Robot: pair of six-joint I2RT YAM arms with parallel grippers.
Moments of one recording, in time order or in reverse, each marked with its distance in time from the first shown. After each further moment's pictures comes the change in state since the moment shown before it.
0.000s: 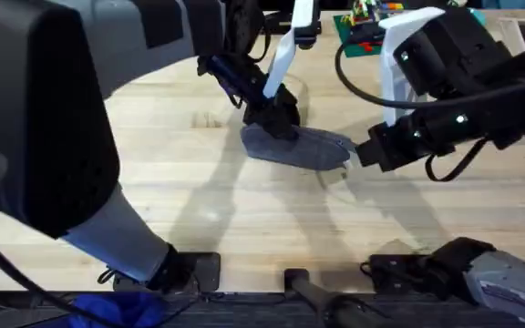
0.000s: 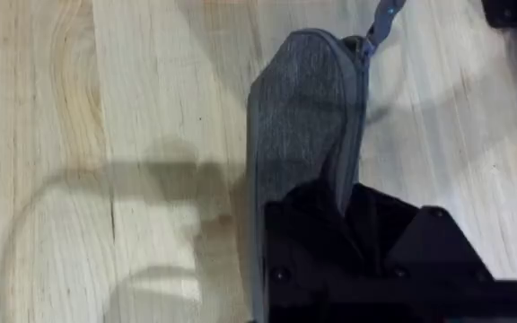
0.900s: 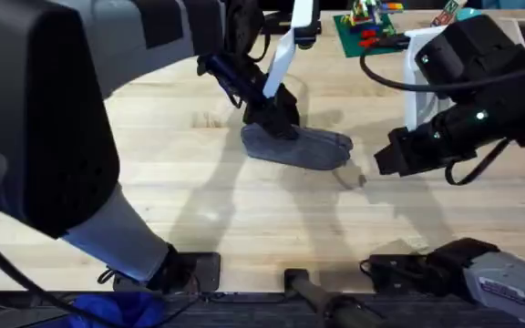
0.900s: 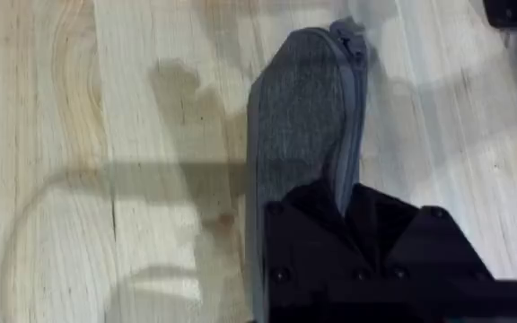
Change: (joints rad) left arm 0.001 0.000 0.000 0.001 0.000 0.000; right arm -0.127 0.000 -0.010 -0.122 -0.021 0.031
